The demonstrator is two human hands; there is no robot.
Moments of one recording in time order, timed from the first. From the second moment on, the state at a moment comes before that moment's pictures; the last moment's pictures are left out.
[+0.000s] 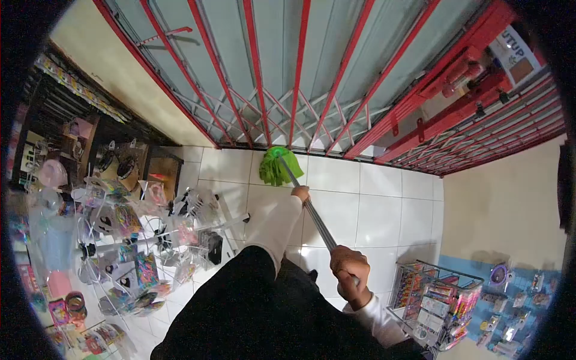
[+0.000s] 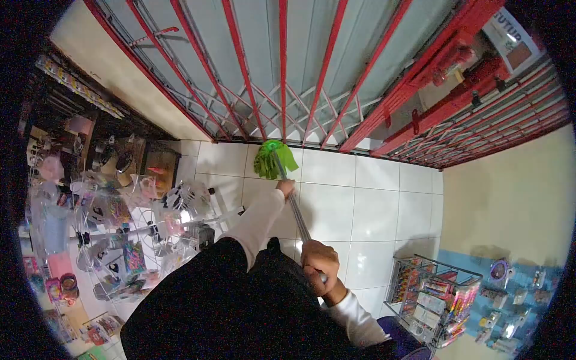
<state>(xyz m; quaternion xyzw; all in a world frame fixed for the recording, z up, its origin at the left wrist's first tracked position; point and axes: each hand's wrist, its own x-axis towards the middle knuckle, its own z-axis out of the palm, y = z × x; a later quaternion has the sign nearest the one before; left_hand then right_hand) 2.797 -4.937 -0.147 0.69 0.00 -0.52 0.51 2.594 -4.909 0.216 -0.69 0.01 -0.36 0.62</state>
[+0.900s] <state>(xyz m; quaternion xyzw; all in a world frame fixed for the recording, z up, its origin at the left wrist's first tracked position) 2.724 -4.884 -0.056 0.88 -0.34 -0.26 0.22 2.559 -4.948 0.278 -0.66 0.00 -0.26 0.70</state>
